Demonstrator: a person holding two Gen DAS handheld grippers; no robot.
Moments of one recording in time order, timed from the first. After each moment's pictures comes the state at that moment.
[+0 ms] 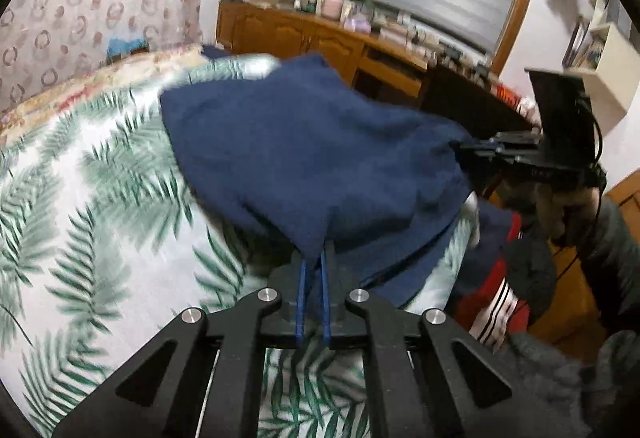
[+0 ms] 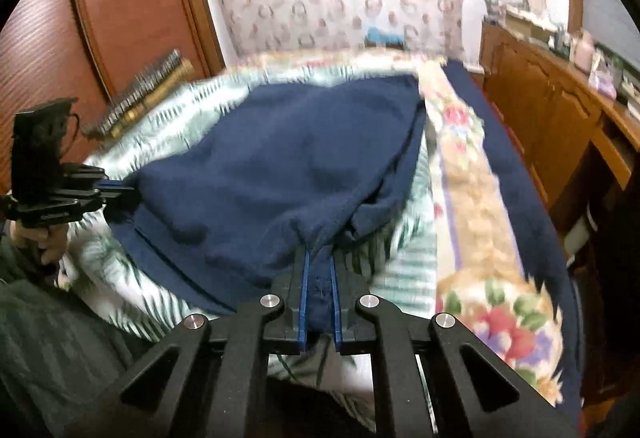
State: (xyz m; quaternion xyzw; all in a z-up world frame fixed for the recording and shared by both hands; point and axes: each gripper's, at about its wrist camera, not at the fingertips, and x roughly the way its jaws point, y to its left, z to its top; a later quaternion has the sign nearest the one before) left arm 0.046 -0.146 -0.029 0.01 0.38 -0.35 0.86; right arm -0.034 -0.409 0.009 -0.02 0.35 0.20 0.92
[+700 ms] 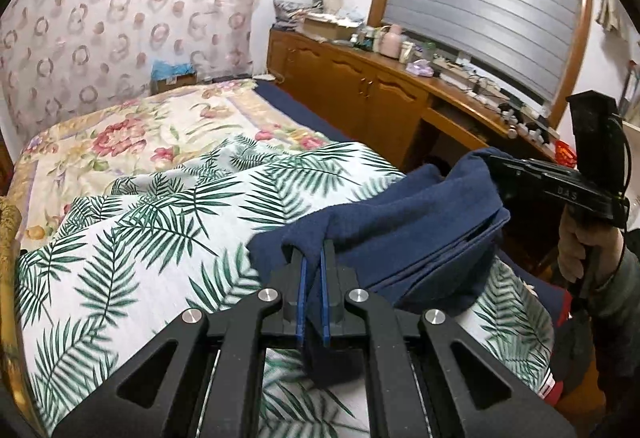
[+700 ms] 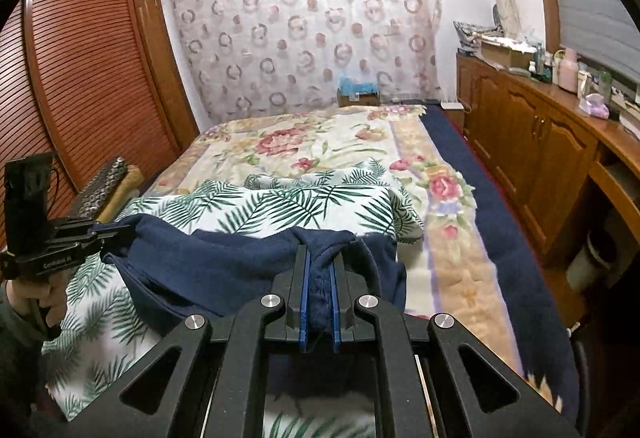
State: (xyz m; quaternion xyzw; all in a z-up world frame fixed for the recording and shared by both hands) left arm 0.233 -0.140 0.000 0.00 0.36 -0.27 0.89; right arm 0.110 -0.394 0.048 0.03 0.29 0.15 0.95
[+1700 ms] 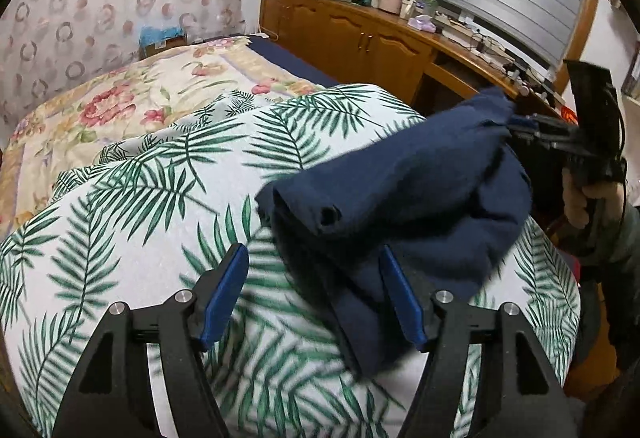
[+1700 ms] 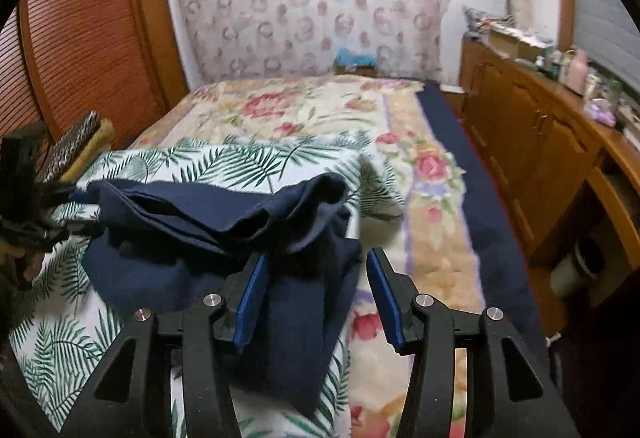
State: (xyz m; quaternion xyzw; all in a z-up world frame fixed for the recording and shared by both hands) left arm 0.256 -0.140 -0.043 0.03 0.42 -0.28 0.86; right arm 0.140 -0.407 0.049 -0.03 0.34 0.16 0.93
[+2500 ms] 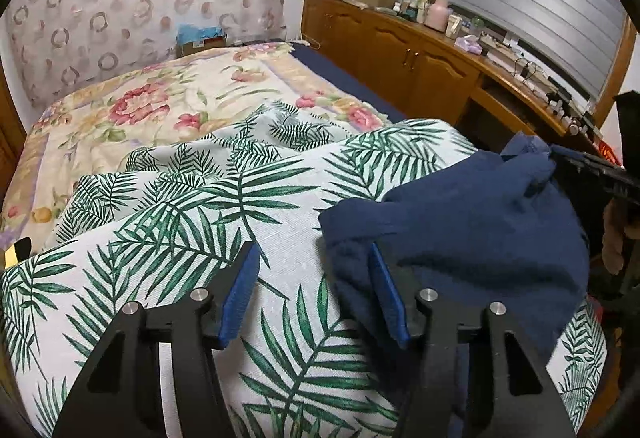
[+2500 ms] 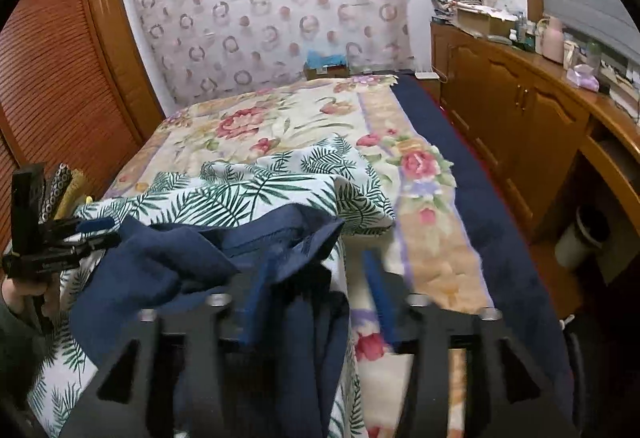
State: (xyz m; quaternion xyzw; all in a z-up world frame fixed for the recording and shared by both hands) left arm 0.311 -0.127 -0.050 0.01 0.41 -0.22 0.89; right arm 0.155 -0.406 0.070 0.03 0.34 0.11 0.93
